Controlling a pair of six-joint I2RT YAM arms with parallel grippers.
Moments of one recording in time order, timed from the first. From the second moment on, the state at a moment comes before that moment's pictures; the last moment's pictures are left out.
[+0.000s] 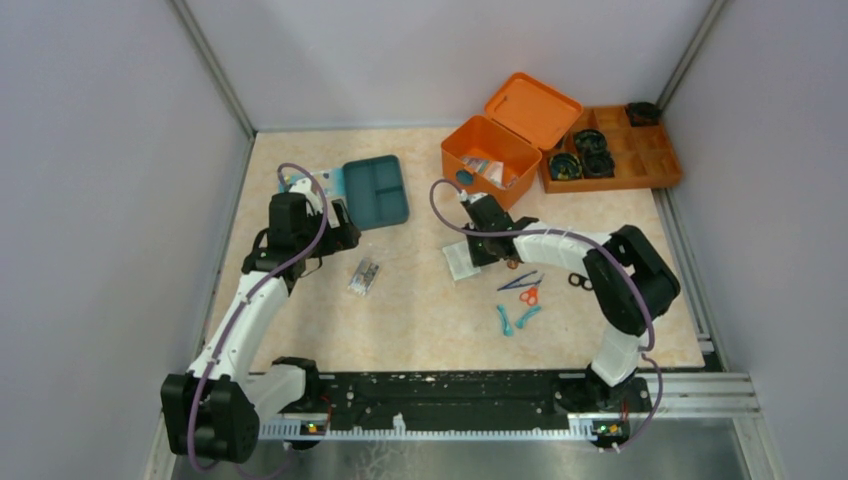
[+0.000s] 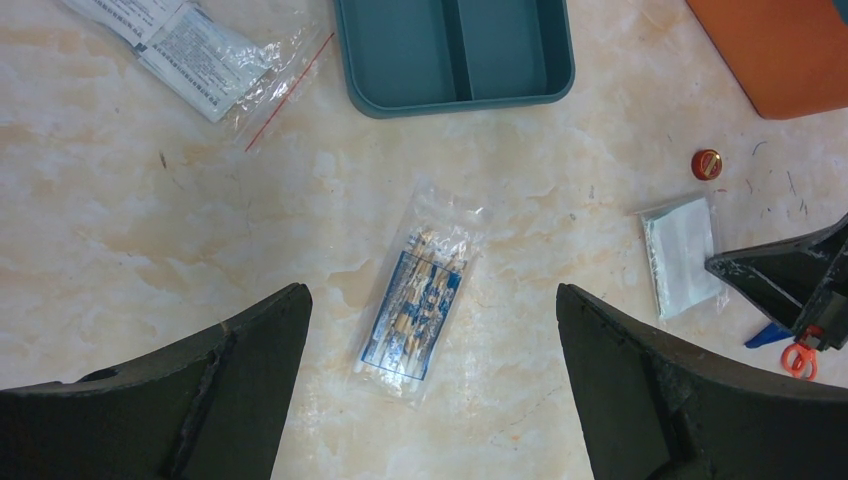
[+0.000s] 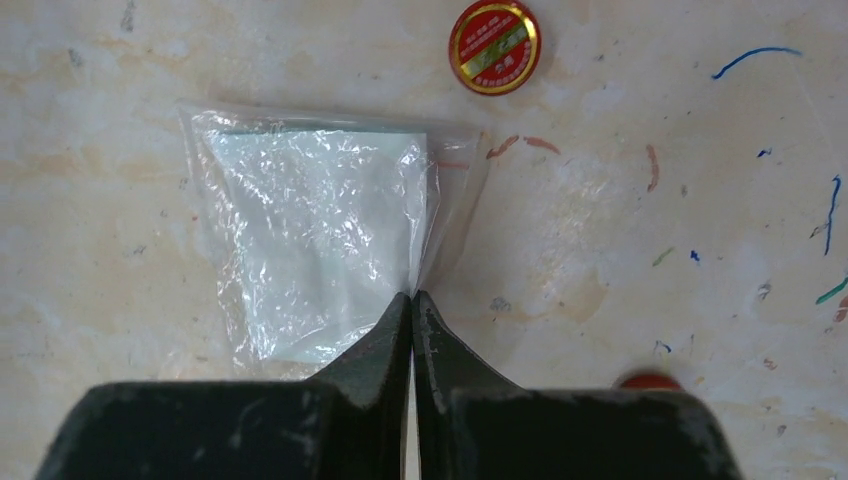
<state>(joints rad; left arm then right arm) -0.13 1.05 0.77 -0.36 0.08 -0.35 0.67 1.78 1.06 -0.25 0.09 0.31</state>
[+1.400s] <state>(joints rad) -0.13 1.02 0.77 -0.36 0.07 -0.35 0.35 1.83 1.71 -0.36 -0.09 0.38</state>
